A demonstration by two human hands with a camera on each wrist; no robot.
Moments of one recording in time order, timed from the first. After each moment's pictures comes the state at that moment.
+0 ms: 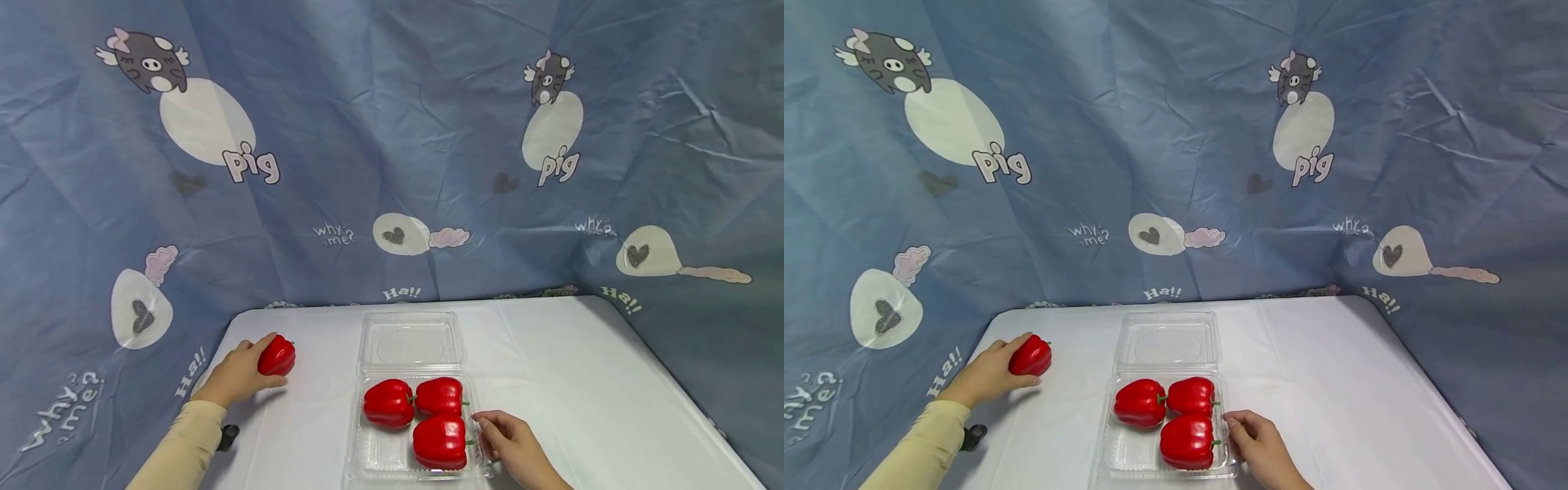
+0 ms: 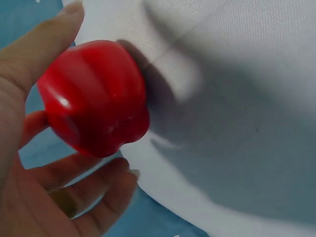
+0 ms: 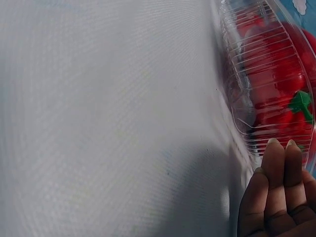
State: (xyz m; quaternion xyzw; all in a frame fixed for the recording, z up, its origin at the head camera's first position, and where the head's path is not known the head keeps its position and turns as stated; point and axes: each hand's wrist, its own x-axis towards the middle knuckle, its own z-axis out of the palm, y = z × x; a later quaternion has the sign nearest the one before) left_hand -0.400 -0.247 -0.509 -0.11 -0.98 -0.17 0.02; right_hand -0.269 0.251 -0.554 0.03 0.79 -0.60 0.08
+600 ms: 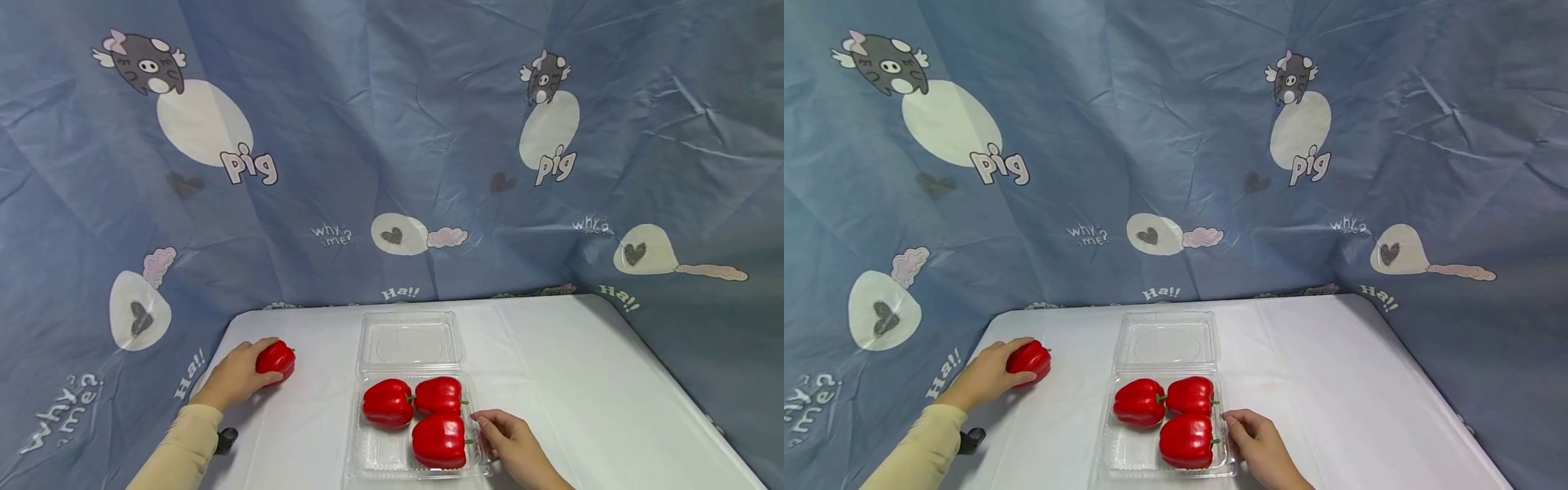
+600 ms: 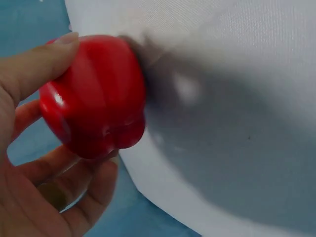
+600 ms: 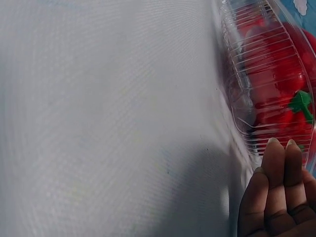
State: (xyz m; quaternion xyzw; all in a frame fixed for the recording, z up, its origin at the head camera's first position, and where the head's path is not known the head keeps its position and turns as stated) left_hand -0.398 -0.246 -0.508 -0.11 -0.98 -0.18 0.02; right_hand -0.268 0.251 -0.554 0.02 0.78 -0.62 0.09
